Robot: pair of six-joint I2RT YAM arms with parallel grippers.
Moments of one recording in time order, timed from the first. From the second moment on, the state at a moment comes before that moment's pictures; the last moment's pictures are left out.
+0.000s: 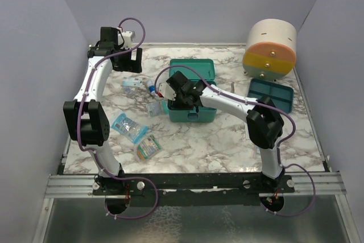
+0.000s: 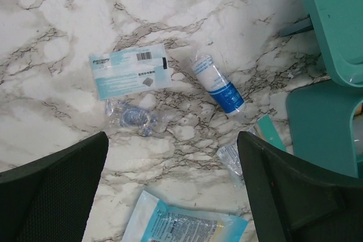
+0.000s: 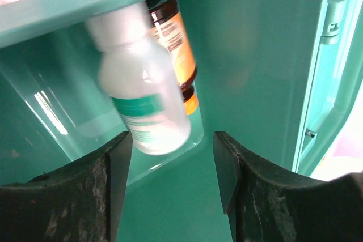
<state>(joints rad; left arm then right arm) -0.01 1.81 1.72 -0.78 0.25 0.11 0.88 2.01 1.63 -0.64 0.30 -0.65</state>
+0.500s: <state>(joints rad) -0.01 1.81 1.71 -0.78 0.27 0.10 0.88 1.97 1.62 -0.61 0.31 -0.59</state>
